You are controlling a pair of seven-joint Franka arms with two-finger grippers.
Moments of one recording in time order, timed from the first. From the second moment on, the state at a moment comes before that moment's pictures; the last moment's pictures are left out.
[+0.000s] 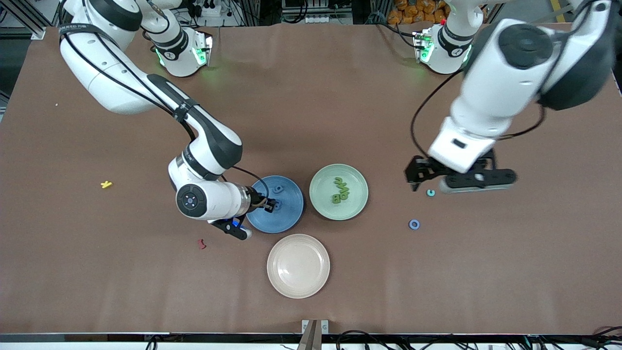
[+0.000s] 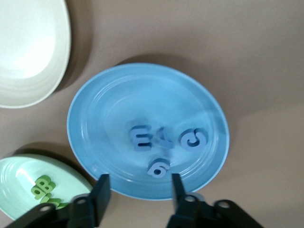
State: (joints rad) left arm 0.06 0.30 -0.55 -1.46 0.24 1.93 -0.58; right arm -0.06 0.95 0.74 -1.30 -0.24 1.97 1.01
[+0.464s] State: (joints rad) left arm 0.08 0.20 -0.32 -1.46 0.10 1.78 -0.03; right arm -0.11 0.95 0.74 -1.29 -0.25 1.97 0.97
